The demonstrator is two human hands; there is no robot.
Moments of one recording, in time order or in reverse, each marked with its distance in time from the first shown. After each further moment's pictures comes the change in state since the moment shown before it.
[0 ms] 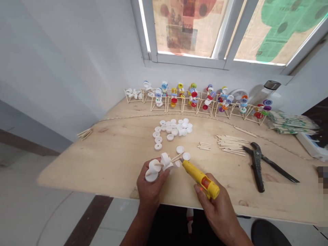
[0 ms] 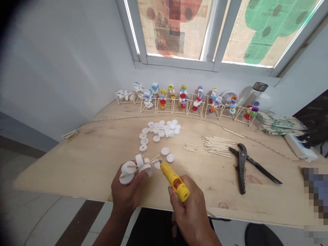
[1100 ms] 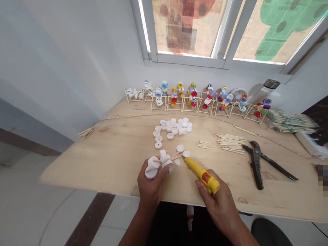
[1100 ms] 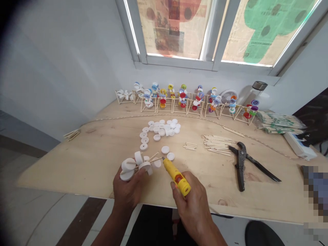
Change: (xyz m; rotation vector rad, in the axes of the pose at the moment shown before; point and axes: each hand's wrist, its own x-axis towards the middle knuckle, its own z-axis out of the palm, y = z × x) left_hand 0.000 0.003 0.004 -0.046 0.012 -0.074; right_hand 0.003 -0.003 -0.009 -0.099 0.022 -0.056
